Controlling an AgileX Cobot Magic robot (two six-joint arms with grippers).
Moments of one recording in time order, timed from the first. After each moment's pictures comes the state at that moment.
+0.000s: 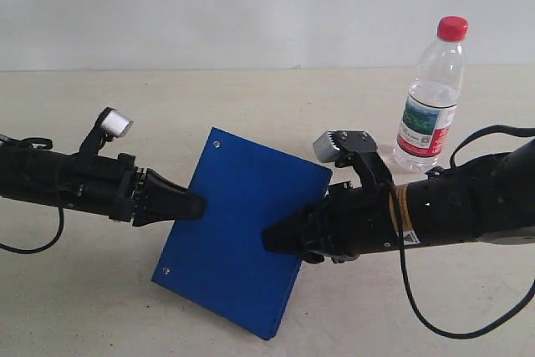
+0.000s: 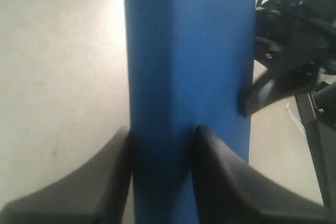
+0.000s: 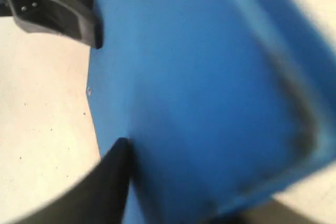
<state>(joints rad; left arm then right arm) -0.05 2.16 -0.95 -1.50 1.22 2.02 0.43 1.86 -0.66 -1.16 -0.75 1.19</state>
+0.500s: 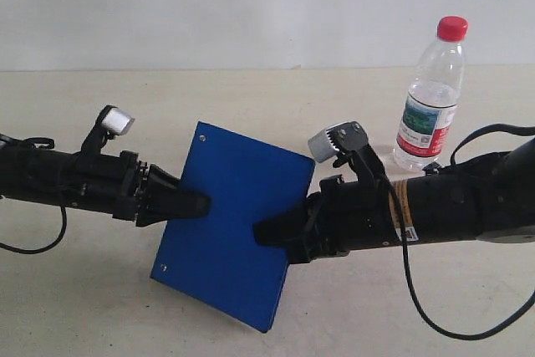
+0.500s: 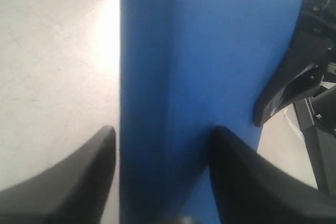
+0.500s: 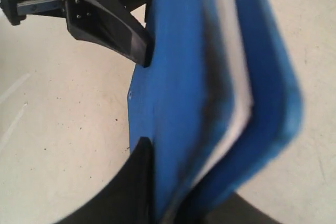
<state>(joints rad) -0.06 2.16 -0.94 -1.53 1.24 2.05 0.42 1.86 -0.66 -1.16 -0.87 1.03</state>
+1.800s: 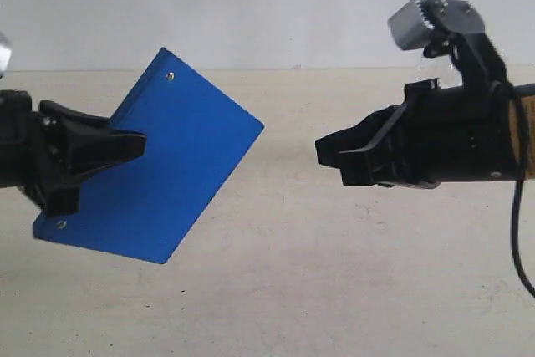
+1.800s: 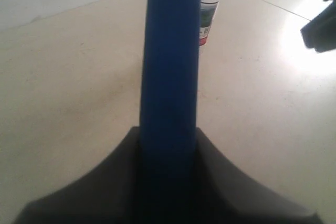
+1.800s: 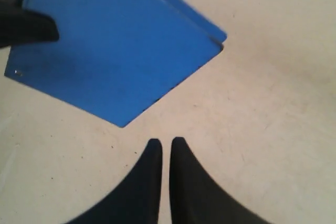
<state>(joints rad) -0.10 1.27 -0.51 -1.72 0.78 2.04 0.43 1.22 -0.65 -1.73 -0.51 1.84</state>
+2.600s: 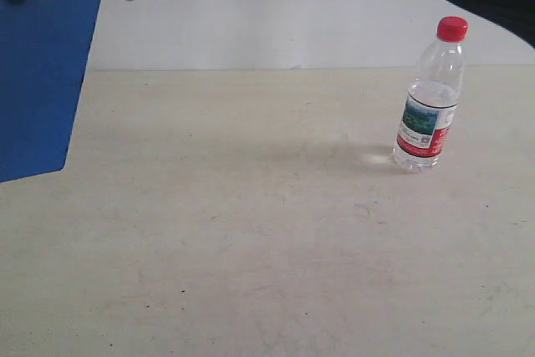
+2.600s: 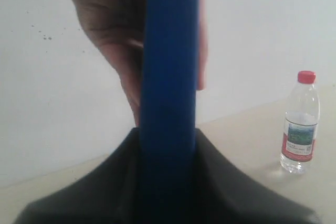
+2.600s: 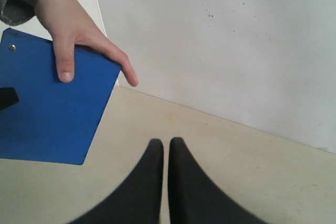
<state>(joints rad) -0.10 0.52 -0.40 -1.72 0.36 1.81 0.43 0.70 -0.64 -1.74 -0.37 1.89</state>
